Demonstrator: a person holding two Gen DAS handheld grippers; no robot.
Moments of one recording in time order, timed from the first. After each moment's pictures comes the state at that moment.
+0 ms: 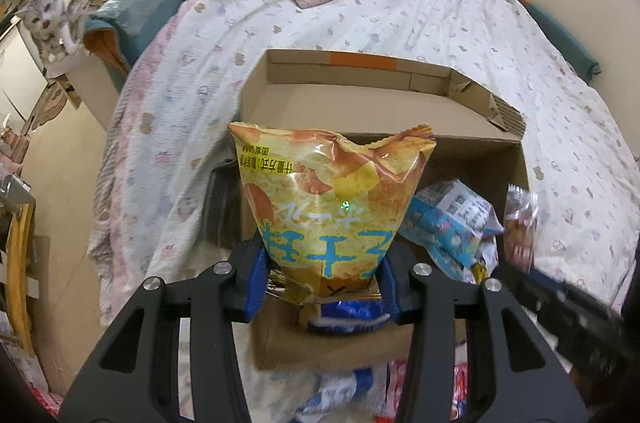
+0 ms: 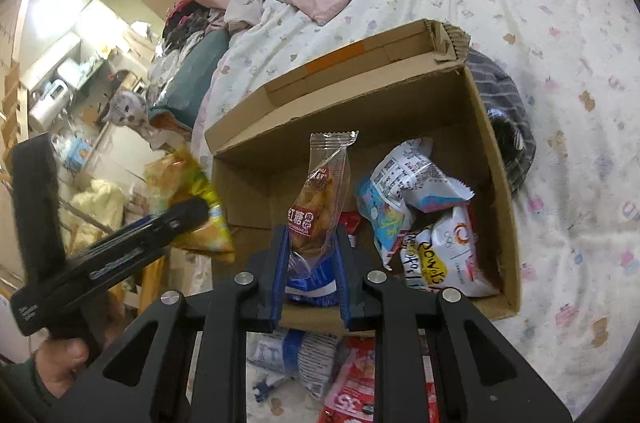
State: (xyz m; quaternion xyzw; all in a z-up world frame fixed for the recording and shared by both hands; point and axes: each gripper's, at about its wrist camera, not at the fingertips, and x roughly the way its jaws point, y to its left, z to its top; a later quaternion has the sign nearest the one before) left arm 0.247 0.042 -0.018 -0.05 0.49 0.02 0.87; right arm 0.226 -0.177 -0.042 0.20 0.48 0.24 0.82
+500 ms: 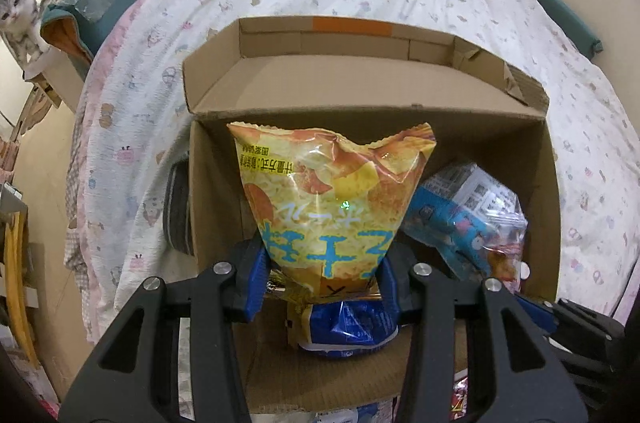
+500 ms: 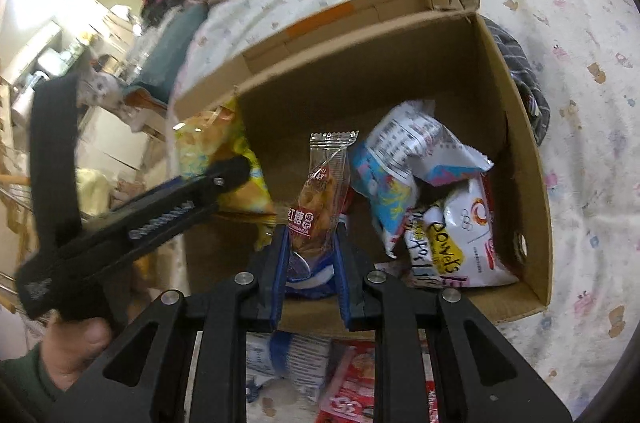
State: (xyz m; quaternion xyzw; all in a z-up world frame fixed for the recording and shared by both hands) left arm 0.271 0.032 -0.059 -0.04 0.52 -0.01 0.85; right arm 0.239 -0.152 -0.075 0.18 0.53 0.22 0.80
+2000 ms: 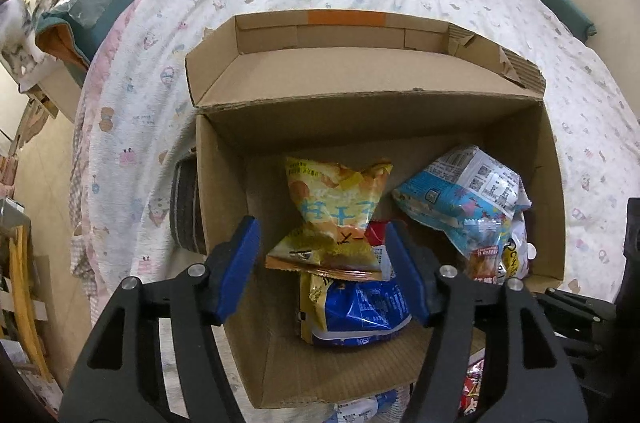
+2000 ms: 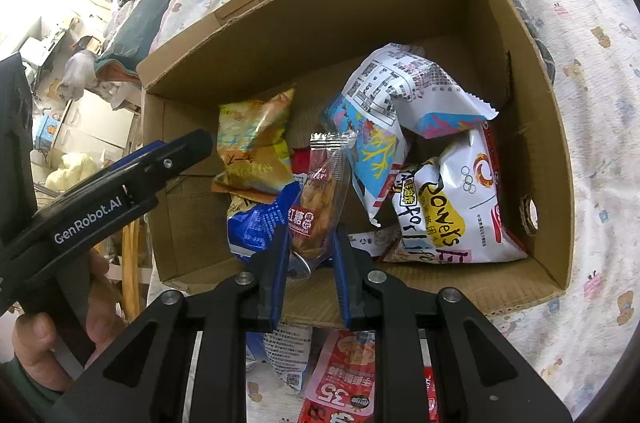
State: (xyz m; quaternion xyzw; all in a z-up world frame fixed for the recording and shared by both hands) left arm 0.267 0.037 -0.058 -0.02 0.53 -0.02 0.85; right arm 0.245 -0.144 -0.106 0.17 0.58 0.21 0.77
